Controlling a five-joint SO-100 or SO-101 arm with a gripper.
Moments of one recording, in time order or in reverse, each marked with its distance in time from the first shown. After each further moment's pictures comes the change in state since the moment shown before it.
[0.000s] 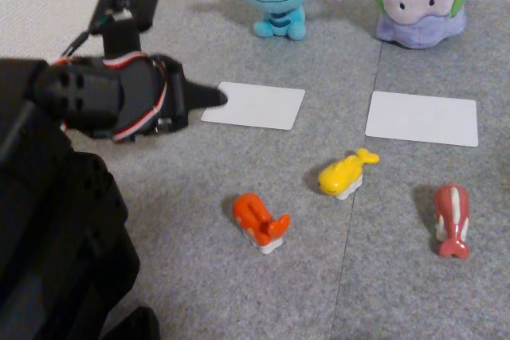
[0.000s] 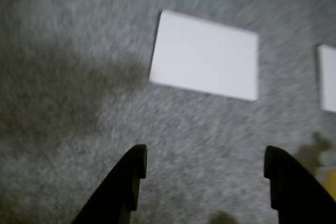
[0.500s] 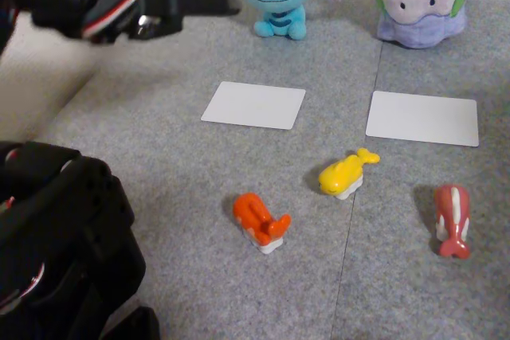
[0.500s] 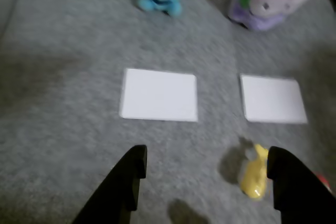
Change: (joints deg) arm 7.7 -25.3 -30.8 4.8 0.1
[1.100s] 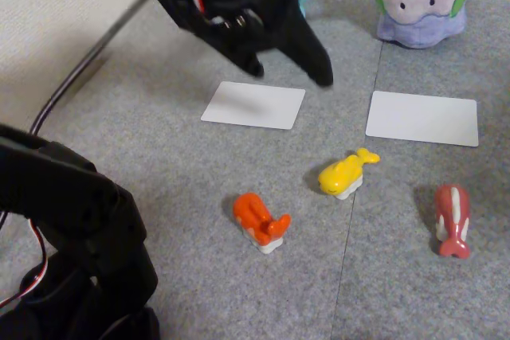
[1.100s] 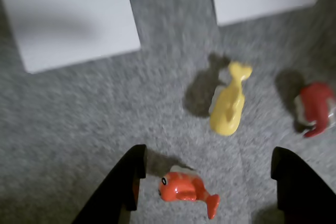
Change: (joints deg) arm 17.0 -46.1 -21.3 7.1 -1.1
